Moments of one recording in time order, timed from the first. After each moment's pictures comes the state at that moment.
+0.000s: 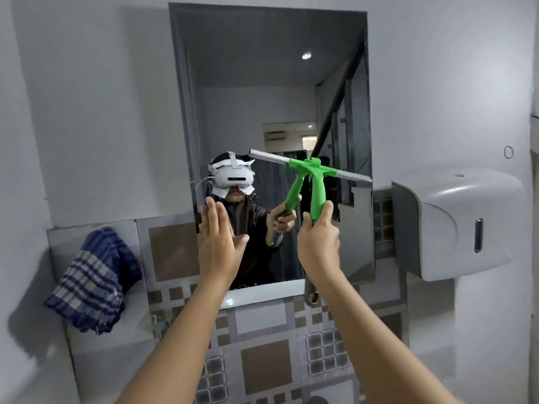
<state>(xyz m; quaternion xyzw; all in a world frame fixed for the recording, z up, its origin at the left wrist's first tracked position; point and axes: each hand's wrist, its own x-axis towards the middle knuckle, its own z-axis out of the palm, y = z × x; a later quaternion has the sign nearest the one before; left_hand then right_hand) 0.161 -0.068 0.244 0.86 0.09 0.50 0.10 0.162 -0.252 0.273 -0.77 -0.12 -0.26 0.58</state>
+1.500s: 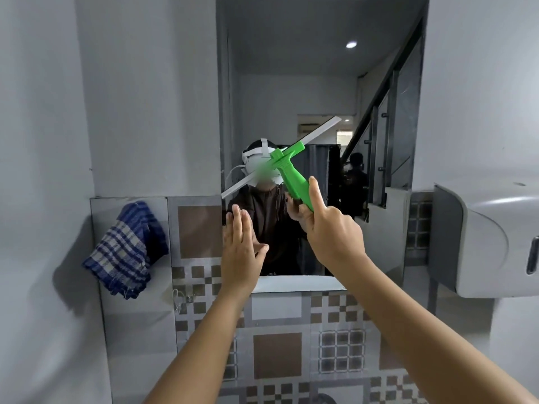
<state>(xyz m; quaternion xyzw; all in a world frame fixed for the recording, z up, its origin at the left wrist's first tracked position) 0.164 -0.063 0.196 0.84 0.08 0.52 0.11 0.163 -0.253 0.280 -0.81 -0.32 -0.41 0.27</state>
